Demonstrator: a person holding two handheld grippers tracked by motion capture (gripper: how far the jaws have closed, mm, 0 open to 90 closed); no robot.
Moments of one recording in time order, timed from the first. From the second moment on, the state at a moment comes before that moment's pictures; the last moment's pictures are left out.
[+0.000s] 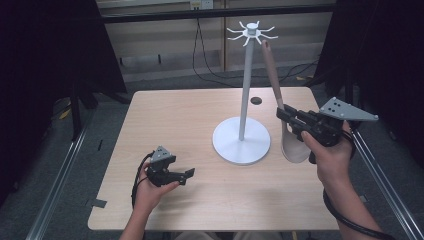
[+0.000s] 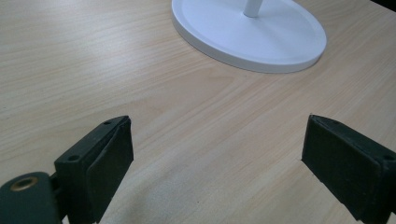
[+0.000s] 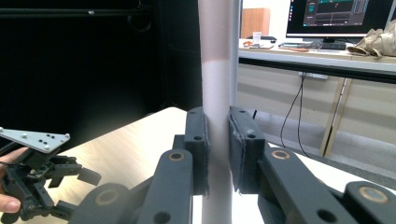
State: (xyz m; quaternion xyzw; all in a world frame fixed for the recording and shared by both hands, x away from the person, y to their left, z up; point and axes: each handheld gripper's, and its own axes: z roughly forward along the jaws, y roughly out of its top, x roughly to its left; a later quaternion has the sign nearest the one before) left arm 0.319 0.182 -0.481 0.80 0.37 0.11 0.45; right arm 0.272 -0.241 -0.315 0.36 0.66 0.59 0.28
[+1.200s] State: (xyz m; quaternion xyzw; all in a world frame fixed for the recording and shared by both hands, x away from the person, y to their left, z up) left arm 0.319 0.183 -0.481 0.80 0.37 0.11 0.45; right arm 0.312 -0.213 -0.328 0.38 0.67 0.58 0.26
